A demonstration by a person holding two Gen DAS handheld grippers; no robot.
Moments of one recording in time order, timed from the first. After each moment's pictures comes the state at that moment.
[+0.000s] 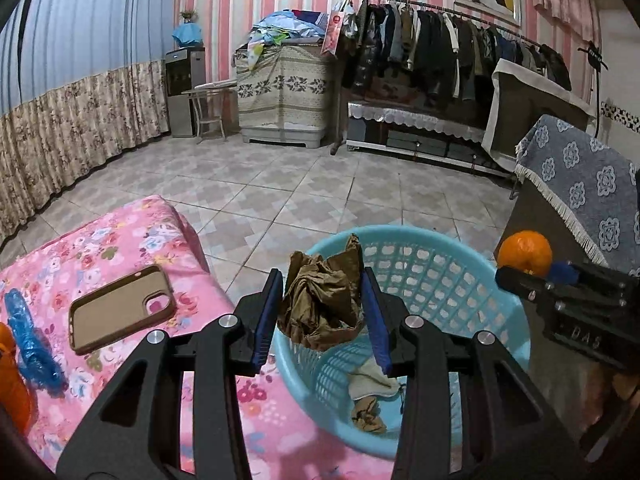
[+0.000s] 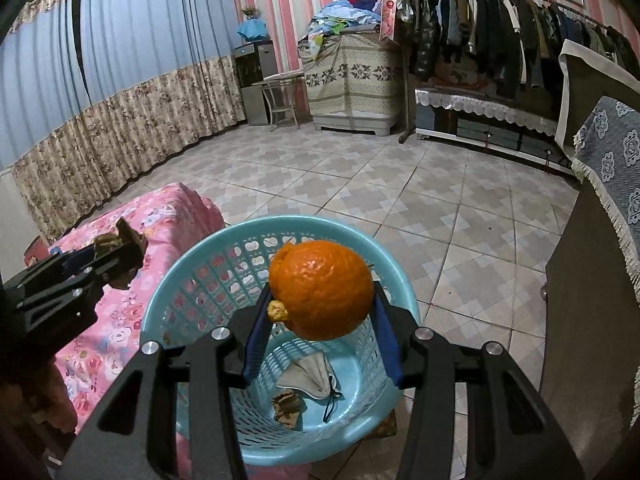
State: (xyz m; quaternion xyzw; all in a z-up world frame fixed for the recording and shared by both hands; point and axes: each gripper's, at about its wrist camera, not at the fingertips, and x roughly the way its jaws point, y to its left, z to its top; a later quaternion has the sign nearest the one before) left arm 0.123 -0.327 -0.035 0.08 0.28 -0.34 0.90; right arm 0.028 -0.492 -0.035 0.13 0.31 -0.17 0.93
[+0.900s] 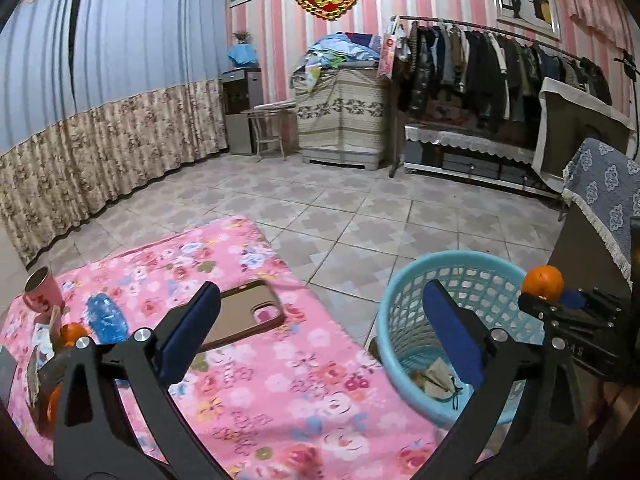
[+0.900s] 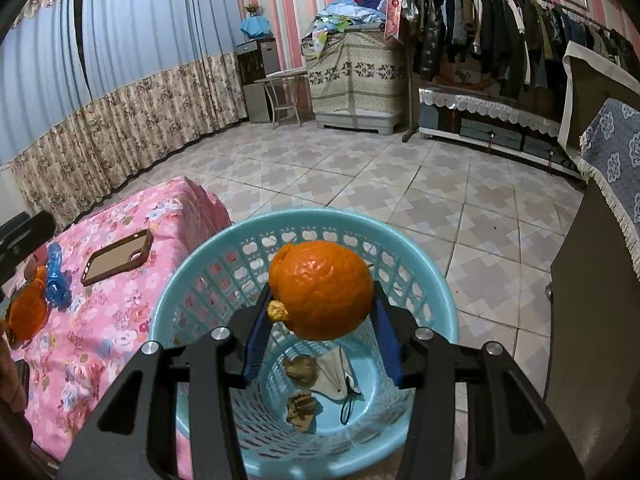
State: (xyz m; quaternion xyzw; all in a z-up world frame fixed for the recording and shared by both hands) left arm 0.122 -0.255 0.006 0.08 0.24 -0.24 0.94; right arm 0.048 -0.469 -0.050 0.12 0.31 -0.17 0.93
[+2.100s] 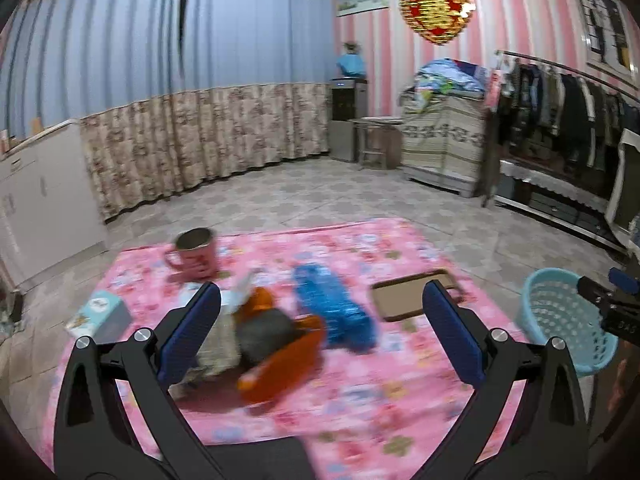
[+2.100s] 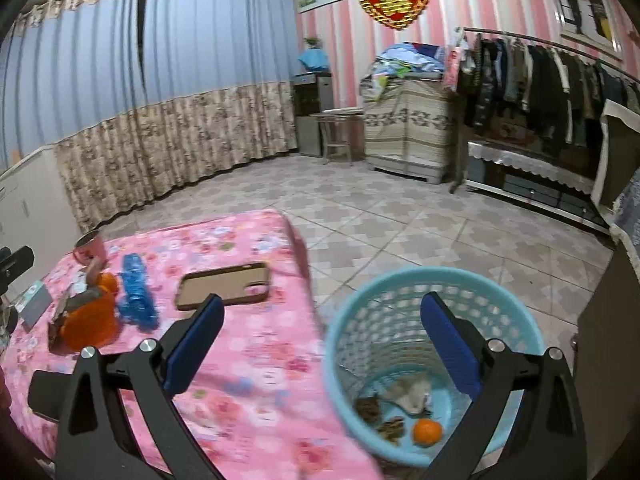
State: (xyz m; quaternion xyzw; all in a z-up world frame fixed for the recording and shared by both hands) left arm 0.105 -0.026 0.038 0.03 0.23 -0.07 0.97; right arm 0.068 -0.322 0.014 0.06 0.25 -0.10 0.96
